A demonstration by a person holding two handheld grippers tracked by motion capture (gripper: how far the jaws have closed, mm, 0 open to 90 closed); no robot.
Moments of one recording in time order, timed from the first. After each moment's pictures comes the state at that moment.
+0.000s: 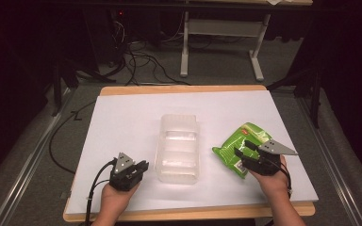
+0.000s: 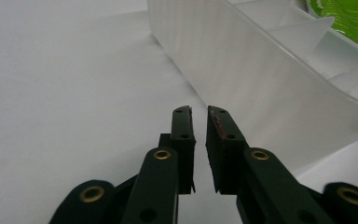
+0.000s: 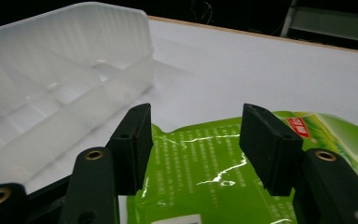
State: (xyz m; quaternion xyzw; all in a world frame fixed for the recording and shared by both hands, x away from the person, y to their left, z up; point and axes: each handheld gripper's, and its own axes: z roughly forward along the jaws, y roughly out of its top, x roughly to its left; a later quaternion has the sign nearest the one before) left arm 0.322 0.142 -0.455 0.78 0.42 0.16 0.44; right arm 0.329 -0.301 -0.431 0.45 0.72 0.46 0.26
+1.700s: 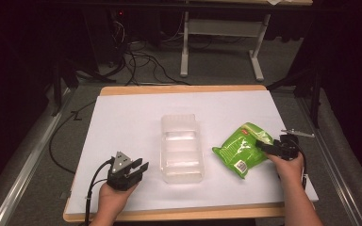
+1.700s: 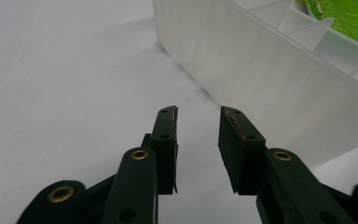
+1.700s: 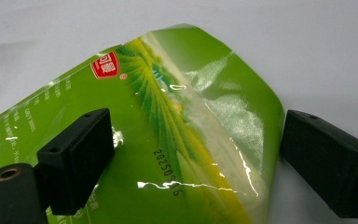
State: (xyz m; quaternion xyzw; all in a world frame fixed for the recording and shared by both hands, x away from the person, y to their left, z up) left arm 0.323 0.149 -0.449 0.77 0.42 0.18 0.45; right arm 0.393 -0.398 -0.476 0.65 0.64 0.38 0.17
